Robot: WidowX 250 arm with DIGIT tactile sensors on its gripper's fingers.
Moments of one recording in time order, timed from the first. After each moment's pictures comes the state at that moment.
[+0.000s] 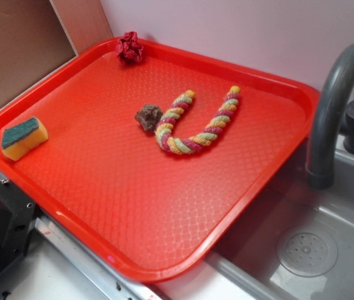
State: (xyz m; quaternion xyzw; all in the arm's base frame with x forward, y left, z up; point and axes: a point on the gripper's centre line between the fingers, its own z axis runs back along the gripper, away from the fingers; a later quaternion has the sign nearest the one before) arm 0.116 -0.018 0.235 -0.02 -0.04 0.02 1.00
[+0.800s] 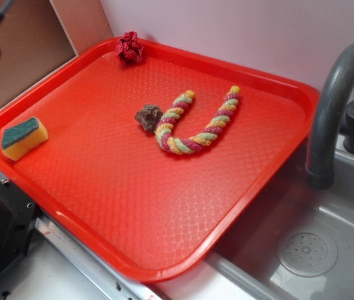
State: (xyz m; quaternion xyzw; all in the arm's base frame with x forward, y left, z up) arm 0.150 -0.006 0.186 0.01 -0.04 -0.23 0.97
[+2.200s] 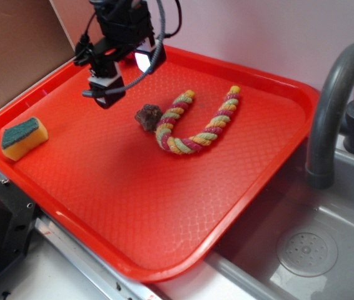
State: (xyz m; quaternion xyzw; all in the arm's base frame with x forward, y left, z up) arm 0.259 -0.026 0.068 -0.03 0.01 -0.65 0.76
